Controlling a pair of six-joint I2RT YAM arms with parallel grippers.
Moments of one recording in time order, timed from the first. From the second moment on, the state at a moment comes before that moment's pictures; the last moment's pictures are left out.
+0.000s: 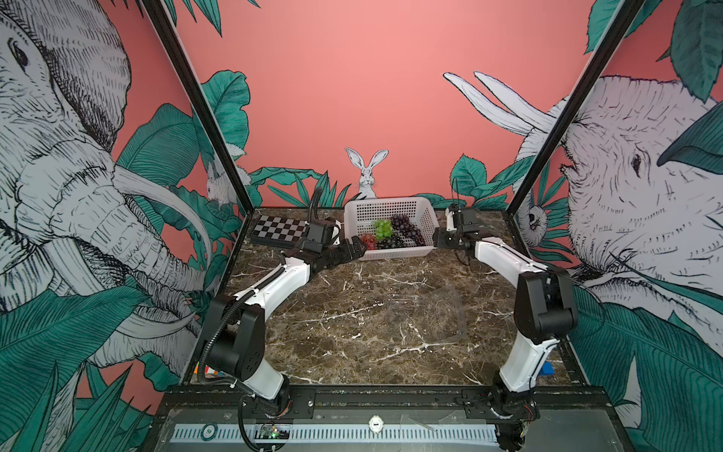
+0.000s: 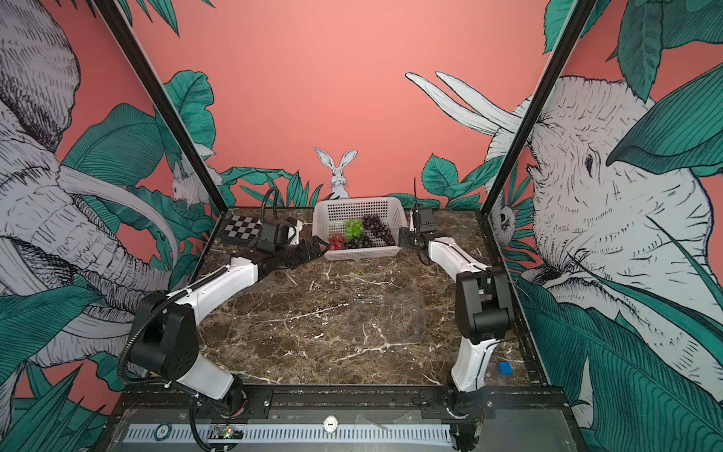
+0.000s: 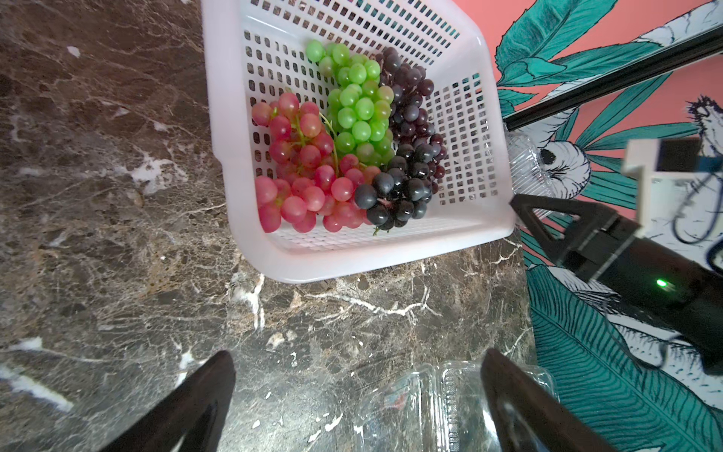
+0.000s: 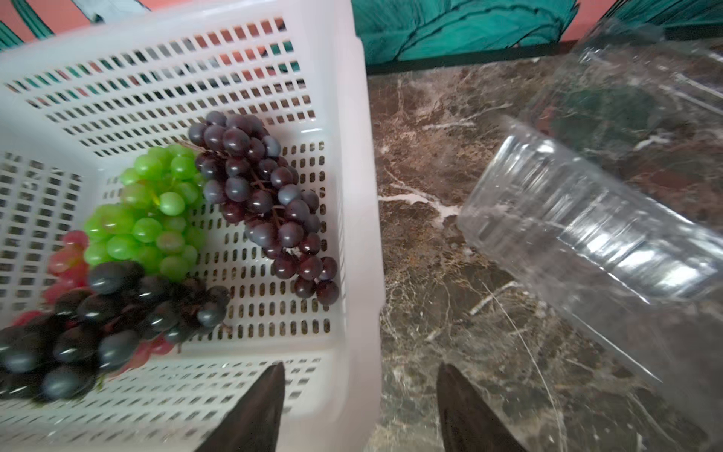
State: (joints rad) left arm -0.39 1.57 1.11 -0.24 0.34 -0.65; right arm 0.22 1.78 1.34 -0.33 -0.01 0.23
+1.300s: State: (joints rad) left arm -0.40 1.58 1.06 -0.16 0.41 -0.72; right arm 0.35 1.44 0.80 -0.42 -0.12 0.49
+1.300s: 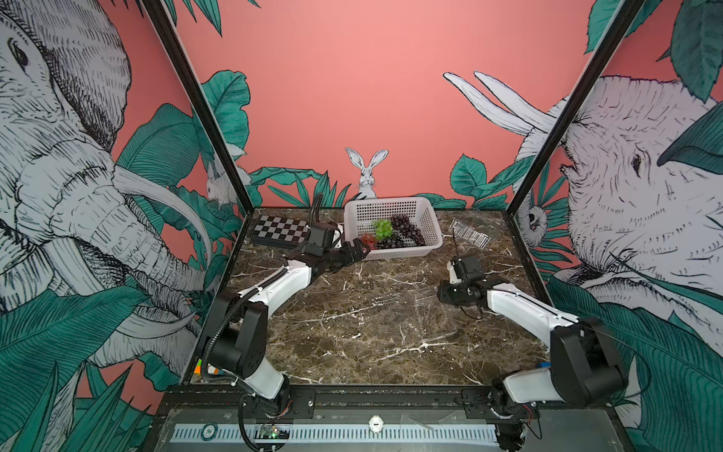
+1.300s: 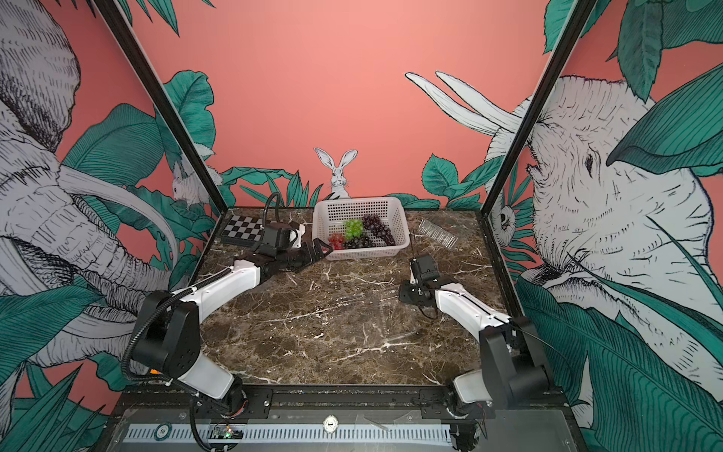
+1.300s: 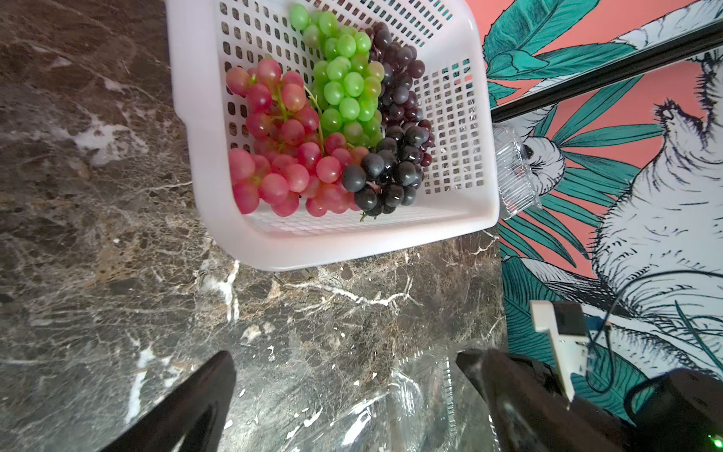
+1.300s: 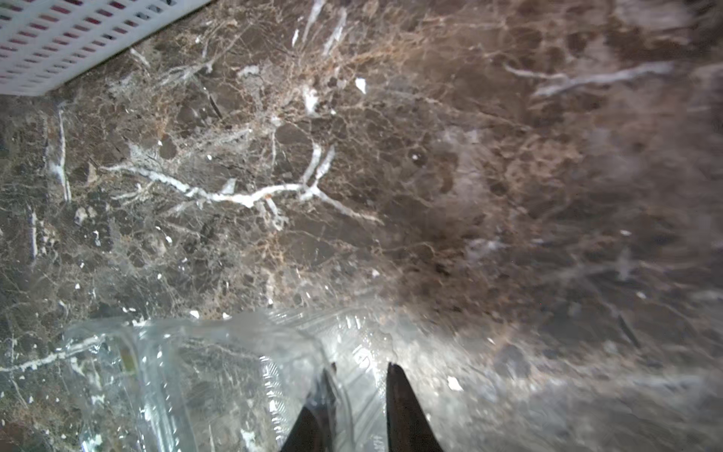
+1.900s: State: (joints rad) left arm -0.40 1.53 1.07 -0.24 0.35 -0.66; right arm 0.40 1.81 1.06 -0.19 -0.19 0.63
